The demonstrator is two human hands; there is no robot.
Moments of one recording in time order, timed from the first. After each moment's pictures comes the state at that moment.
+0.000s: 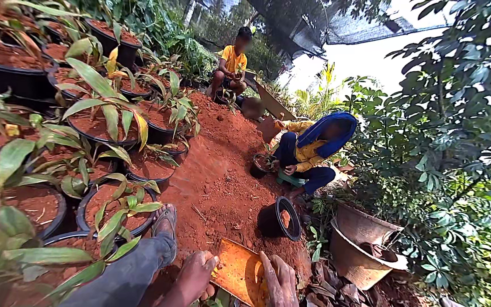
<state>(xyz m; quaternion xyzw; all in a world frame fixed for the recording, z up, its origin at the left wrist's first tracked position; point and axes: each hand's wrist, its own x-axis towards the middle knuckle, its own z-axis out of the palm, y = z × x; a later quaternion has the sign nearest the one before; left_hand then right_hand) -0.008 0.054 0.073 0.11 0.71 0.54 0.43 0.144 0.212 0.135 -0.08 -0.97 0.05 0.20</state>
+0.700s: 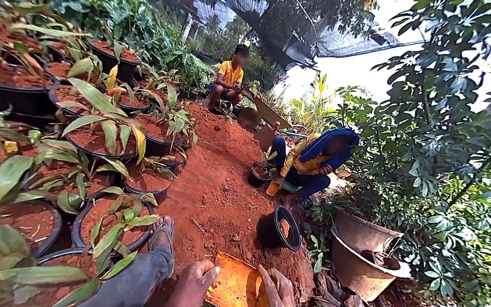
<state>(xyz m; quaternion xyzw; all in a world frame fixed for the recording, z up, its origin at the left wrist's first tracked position) -0.013 0.053 0.051 0.19 0.70 0.61 0.32 0.147 0.211 0.140 -0.09 -0.97 0.13 0.18</state>
